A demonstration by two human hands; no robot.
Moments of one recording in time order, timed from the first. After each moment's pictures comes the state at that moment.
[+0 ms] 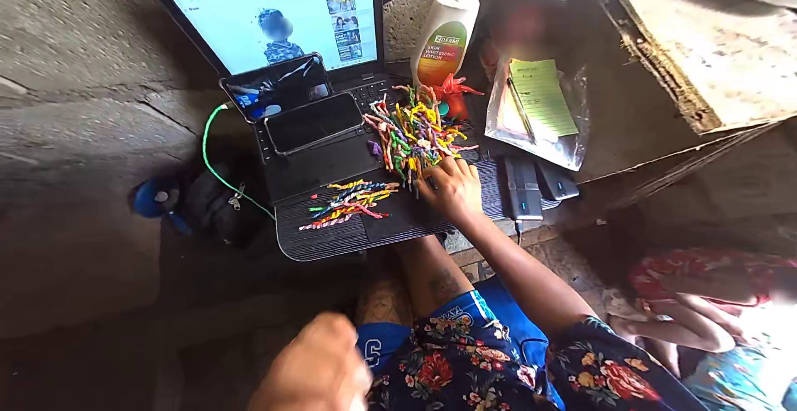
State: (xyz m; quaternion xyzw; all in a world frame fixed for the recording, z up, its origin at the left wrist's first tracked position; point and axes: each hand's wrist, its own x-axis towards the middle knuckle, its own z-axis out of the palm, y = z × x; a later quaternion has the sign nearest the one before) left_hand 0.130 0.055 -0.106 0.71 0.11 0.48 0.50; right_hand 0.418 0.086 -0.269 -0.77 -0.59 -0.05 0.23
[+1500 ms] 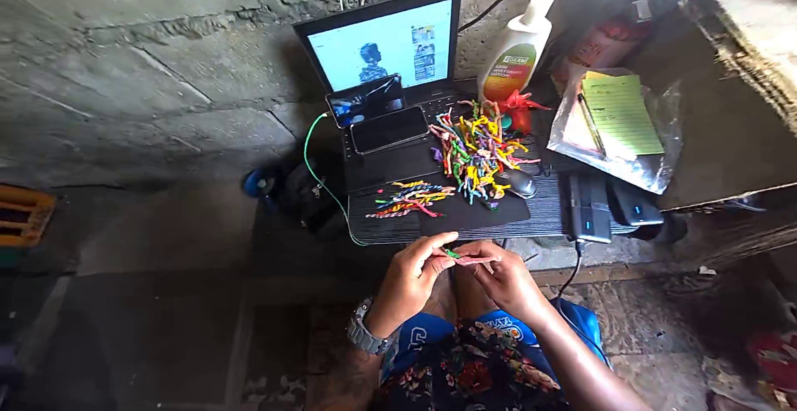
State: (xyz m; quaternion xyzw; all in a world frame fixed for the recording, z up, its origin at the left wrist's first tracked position) left_hand 0.158 0.083 -0.205 0.78 0.24 0.34 0.47; right_hand 0.340 -0.005 -0.235 -0.55 -0.62 0.26 0.50
